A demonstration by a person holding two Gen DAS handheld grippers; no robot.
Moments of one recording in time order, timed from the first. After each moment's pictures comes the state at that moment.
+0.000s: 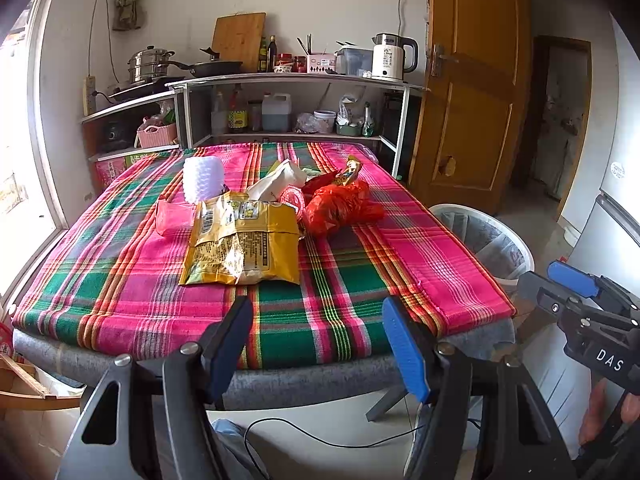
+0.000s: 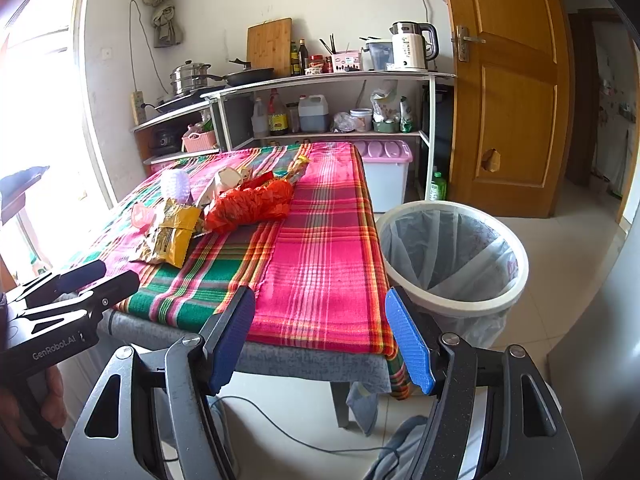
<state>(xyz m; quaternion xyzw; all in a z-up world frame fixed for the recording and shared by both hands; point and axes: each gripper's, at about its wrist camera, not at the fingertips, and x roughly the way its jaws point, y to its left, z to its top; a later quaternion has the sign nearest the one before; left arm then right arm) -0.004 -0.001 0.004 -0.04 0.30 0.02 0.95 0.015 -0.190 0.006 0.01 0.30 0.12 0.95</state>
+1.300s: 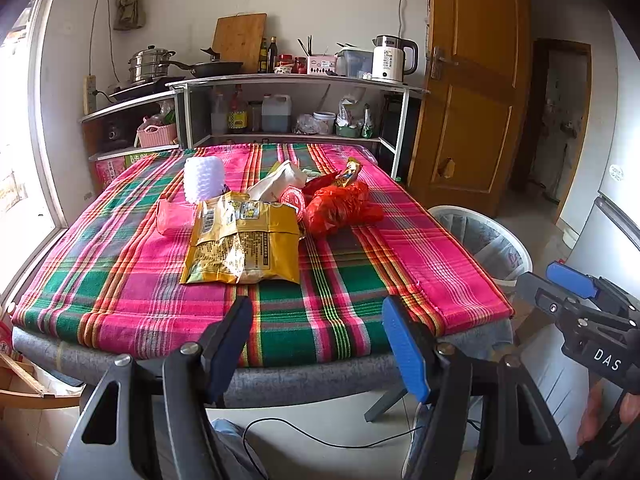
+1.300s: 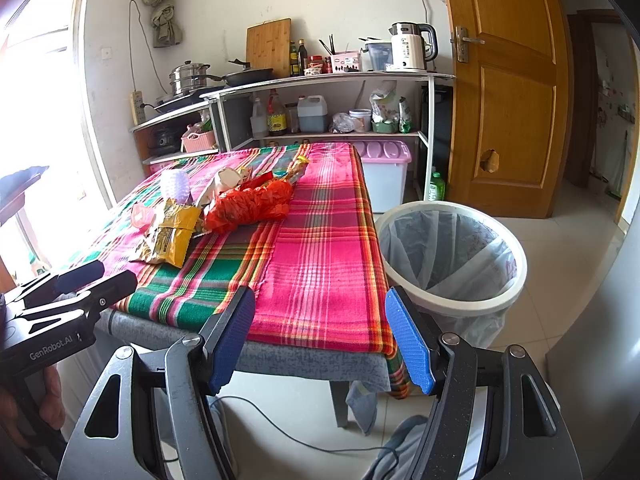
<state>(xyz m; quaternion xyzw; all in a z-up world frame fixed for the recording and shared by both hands) -0.008 0.000 0.006 -0.05 0.30 0.02 0.95 0.014 -0.189 0.008 0.01 0.30 0.12 0.95</state>
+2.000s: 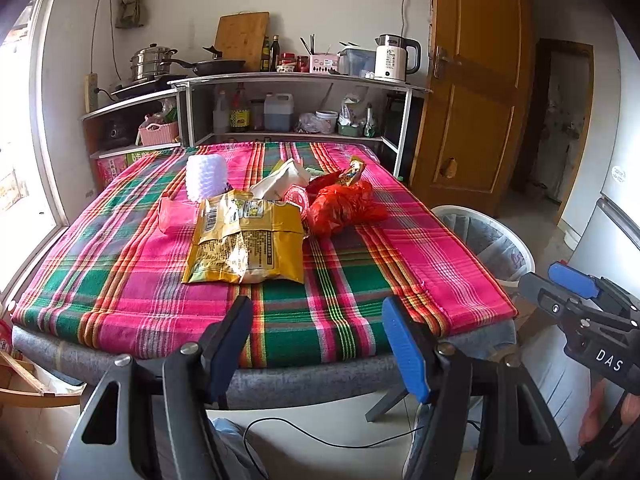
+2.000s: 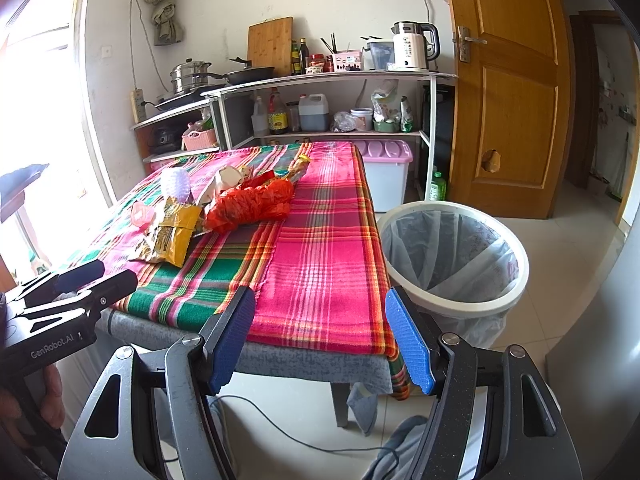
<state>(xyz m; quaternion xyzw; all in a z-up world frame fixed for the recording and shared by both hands) -0.006 0.002 0.003 -0.05 0.30 0.02 0.95 0.015 -0.189 0.007 0.01 0.30 0.12 0.95</state>
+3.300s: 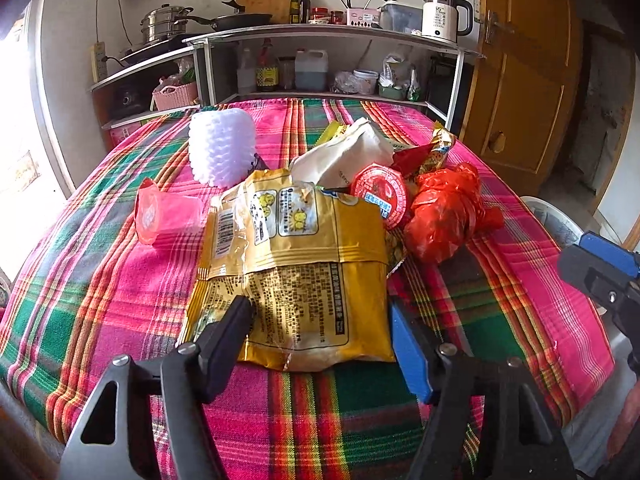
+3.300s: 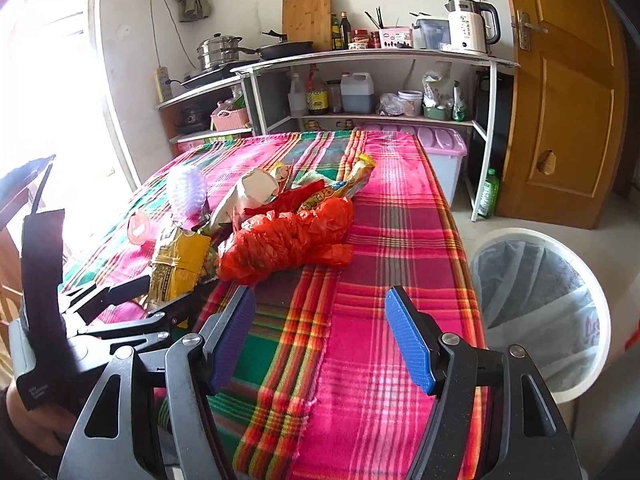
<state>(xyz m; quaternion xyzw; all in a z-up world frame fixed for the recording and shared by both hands) 0.100 0.053 -0.038 -0.05 0.37 0.07 0.92 0.132 -0.118 -0.005 0.00 0.34 0.19 0.92</state>
